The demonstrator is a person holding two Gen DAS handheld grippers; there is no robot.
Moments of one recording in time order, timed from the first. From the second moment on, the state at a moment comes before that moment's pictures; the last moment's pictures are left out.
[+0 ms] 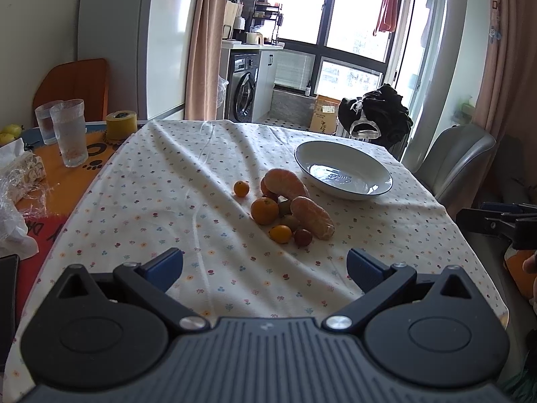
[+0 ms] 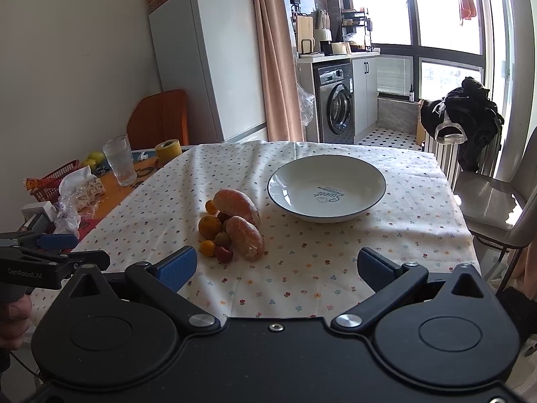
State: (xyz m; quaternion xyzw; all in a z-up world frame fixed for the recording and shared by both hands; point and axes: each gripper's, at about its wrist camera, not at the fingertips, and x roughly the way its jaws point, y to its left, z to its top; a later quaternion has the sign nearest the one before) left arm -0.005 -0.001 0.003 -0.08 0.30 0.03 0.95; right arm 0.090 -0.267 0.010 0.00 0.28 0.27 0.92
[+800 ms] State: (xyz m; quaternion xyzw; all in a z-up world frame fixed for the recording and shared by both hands) left arm -0.006 0.002 0.003 -0.08 0.30 0.03 0.95; right arm 0.089 -0.263 0.010 0.00 0.28 0.28 0.92
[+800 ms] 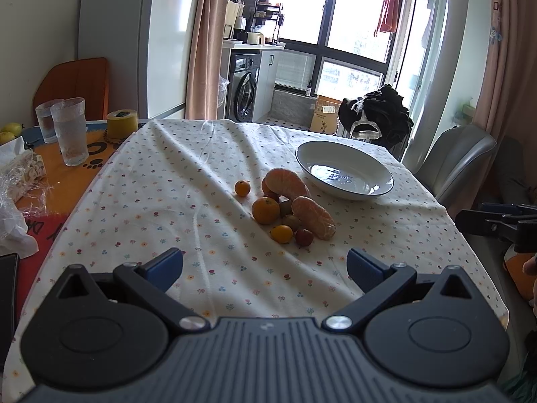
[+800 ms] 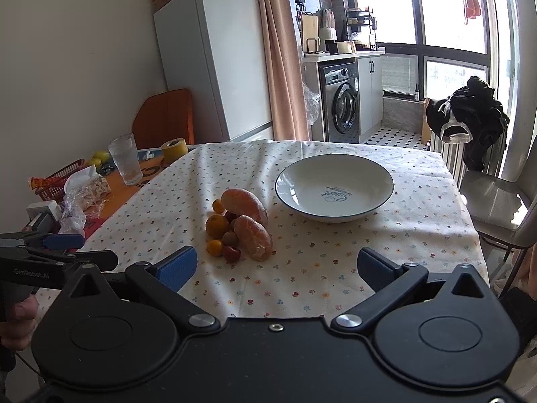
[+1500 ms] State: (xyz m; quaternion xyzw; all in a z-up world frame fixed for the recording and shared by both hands) left arm -0.006 0.003 0.002 -0.08 0.30 0.03 0.95; right arm 0.089 -0.265 0.011 0.01 0.28 0.28 0.92
